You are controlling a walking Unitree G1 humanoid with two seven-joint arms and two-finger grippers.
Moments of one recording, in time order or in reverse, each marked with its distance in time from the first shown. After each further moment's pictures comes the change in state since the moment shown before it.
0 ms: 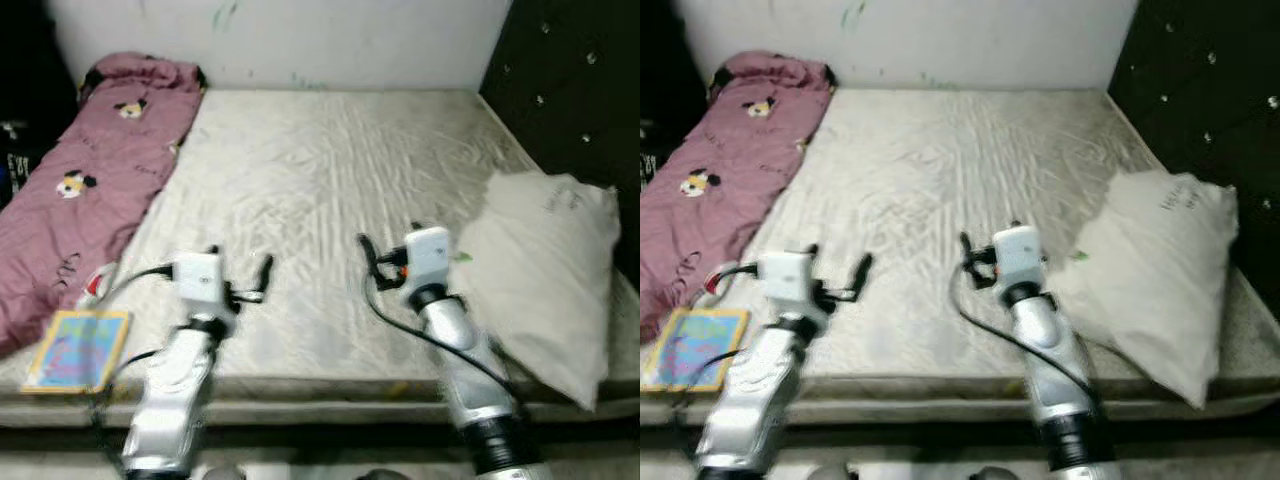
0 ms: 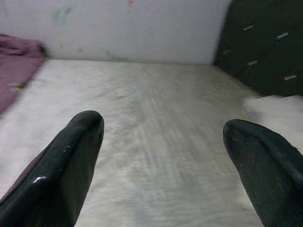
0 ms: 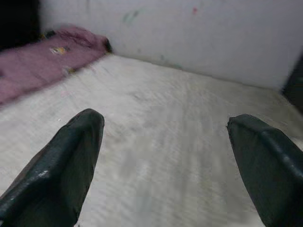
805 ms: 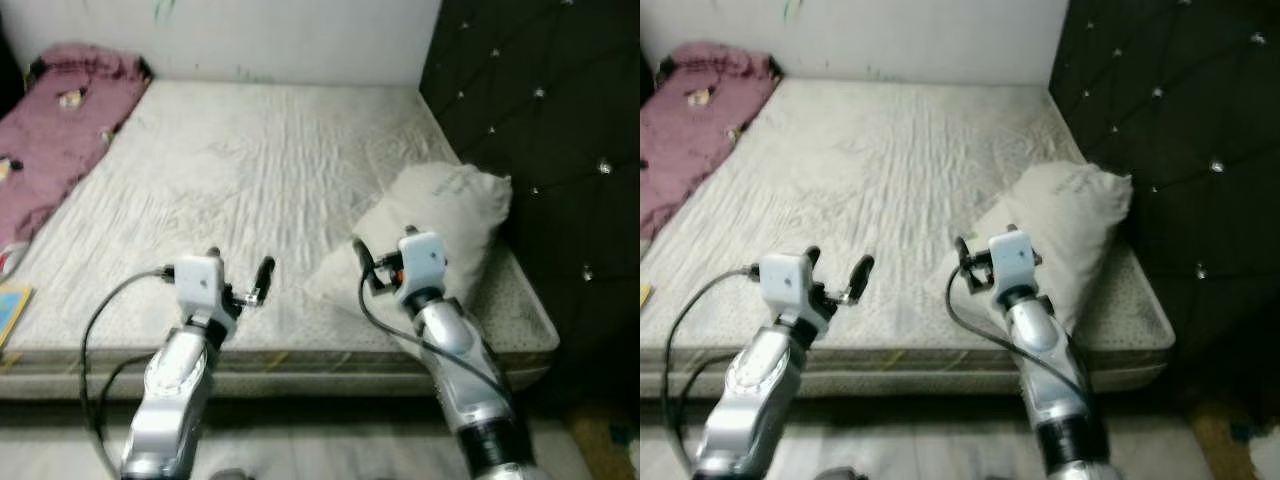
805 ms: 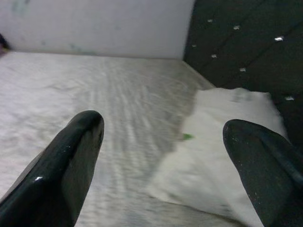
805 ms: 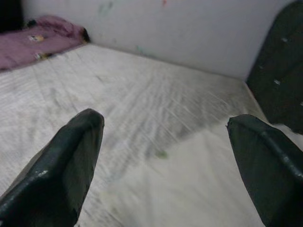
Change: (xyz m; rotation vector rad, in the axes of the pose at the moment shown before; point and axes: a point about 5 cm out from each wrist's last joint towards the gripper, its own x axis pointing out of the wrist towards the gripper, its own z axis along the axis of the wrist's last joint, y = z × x) left arm -0.002 0.003 -0.001 -0.006 0.000 0.008; right arm 0.001 0.007 0.000 -0.012 -0.003 0.024
